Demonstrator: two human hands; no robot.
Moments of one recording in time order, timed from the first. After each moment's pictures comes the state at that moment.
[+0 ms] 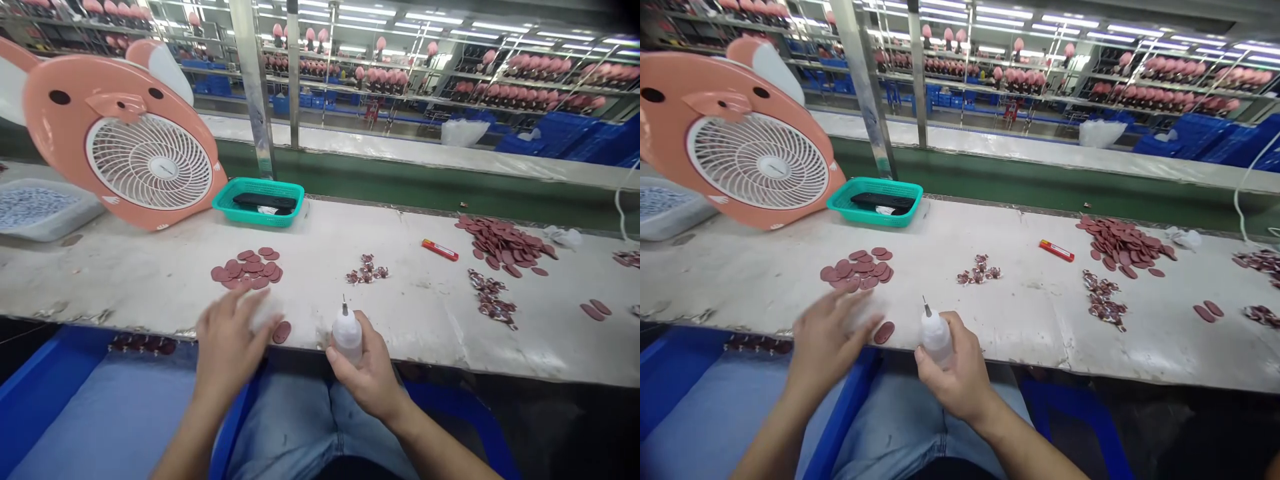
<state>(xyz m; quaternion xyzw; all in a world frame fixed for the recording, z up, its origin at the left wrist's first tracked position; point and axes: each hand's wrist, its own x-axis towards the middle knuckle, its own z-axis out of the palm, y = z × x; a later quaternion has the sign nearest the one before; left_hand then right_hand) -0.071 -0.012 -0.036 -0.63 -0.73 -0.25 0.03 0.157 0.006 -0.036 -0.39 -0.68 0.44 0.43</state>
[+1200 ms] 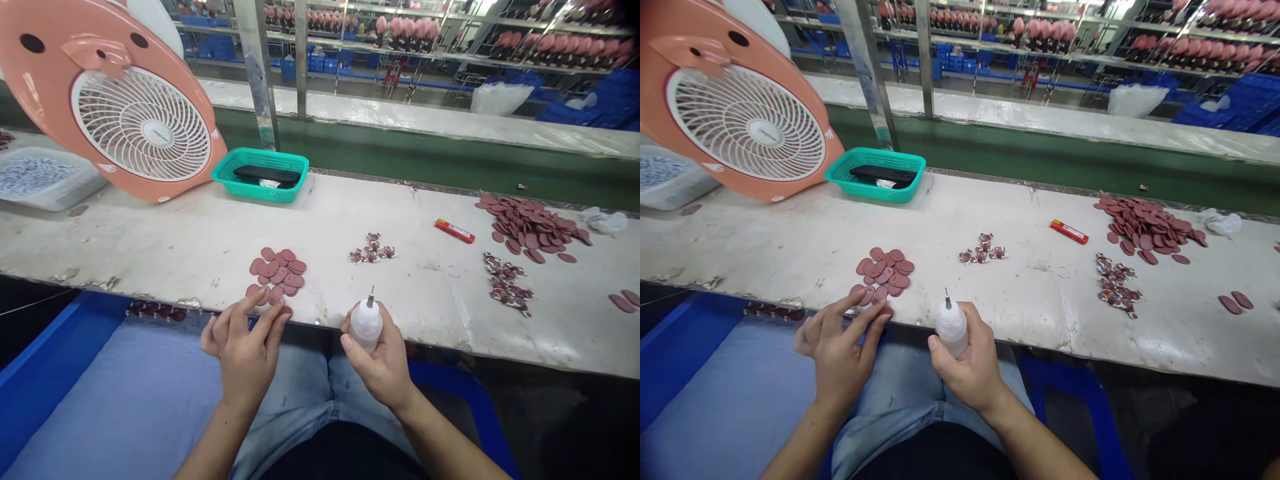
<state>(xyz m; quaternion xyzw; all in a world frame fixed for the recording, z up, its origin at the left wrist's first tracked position) -0.023 -0.053 -0.065 -0.59 -0.74 -0.32 0.06 0.183 -0.003 -0.051 -0.40 -0.66 0.44 0.45</state>
